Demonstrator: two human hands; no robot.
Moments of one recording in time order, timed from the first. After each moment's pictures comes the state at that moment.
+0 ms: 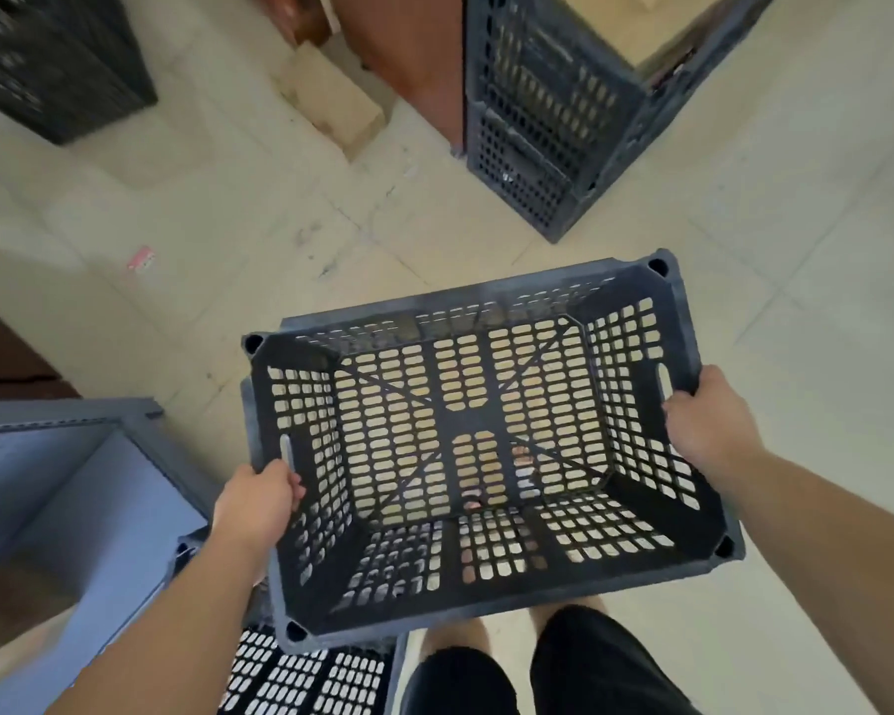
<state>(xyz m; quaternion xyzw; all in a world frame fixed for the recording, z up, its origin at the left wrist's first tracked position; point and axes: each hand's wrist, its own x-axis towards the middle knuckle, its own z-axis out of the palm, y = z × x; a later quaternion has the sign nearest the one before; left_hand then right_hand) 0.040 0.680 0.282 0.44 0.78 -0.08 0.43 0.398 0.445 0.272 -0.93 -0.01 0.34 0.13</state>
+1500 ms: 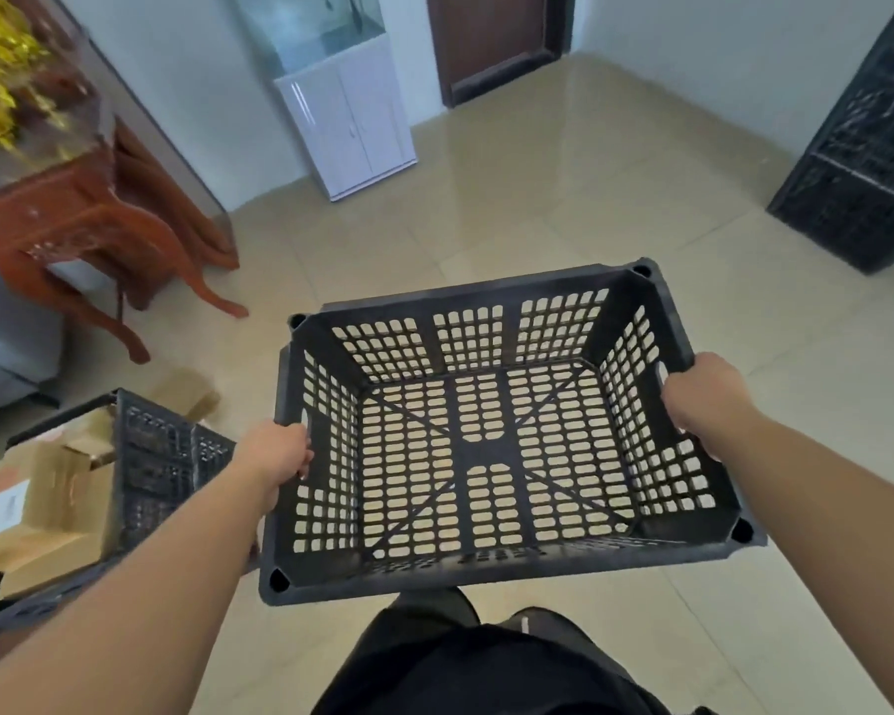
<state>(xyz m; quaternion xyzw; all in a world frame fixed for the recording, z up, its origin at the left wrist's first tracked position) 0.510 0.163 0.603 0.86 0.24 -0.18 0.41 0.373 -0.261 0.612 -0.81 0.47 0.03 0.35</state>
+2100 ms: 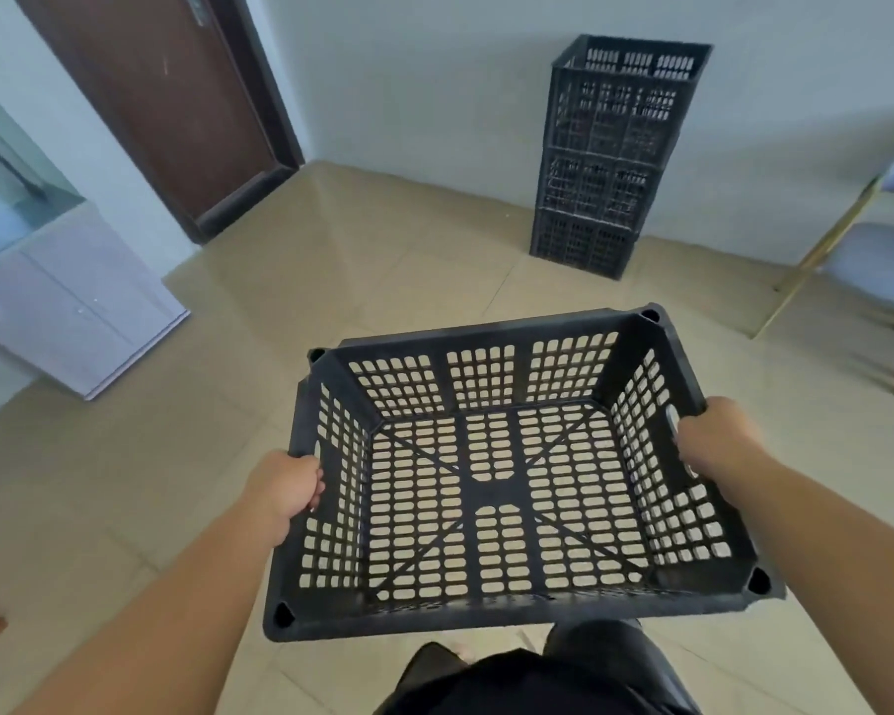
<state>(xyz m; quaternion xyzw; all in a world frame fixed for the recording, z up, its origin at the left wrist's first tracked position) 0.815 -0.130 0.590 0.87 -0.03 -0.34 0.35 0.451 -0.399 0.633 -0.61 0.71 -0.08 0.34</state>
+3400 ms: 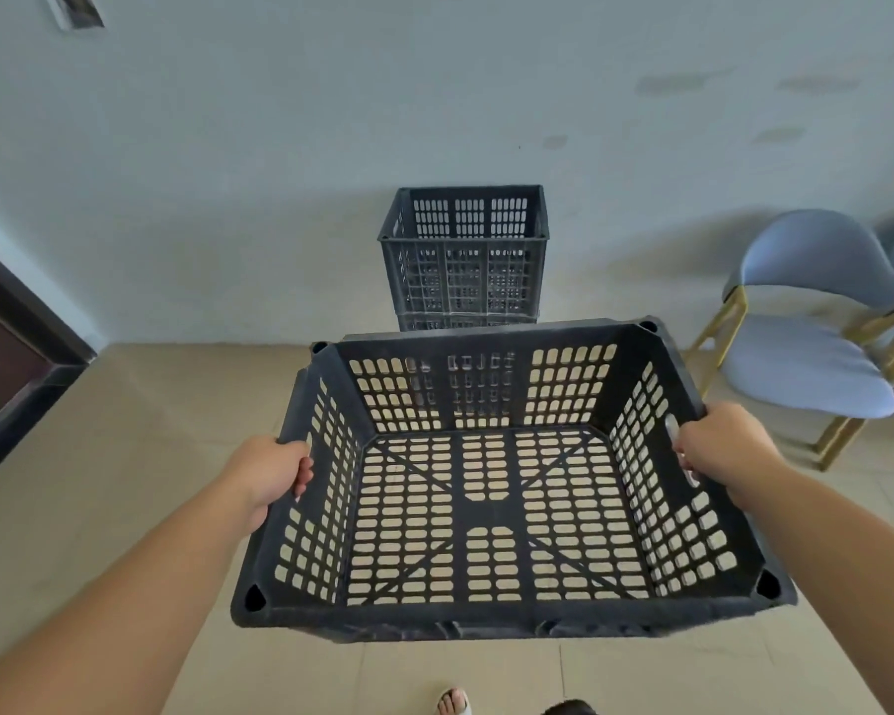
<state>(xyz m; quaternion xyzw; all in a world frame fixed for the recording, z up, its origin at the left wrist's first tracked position) 1.058 -0.893 0.679 0.83 -0.27 -0.39 0.30 0.608 -0.987 0.693 -0.47 0.80 -0.18 0.33</state>
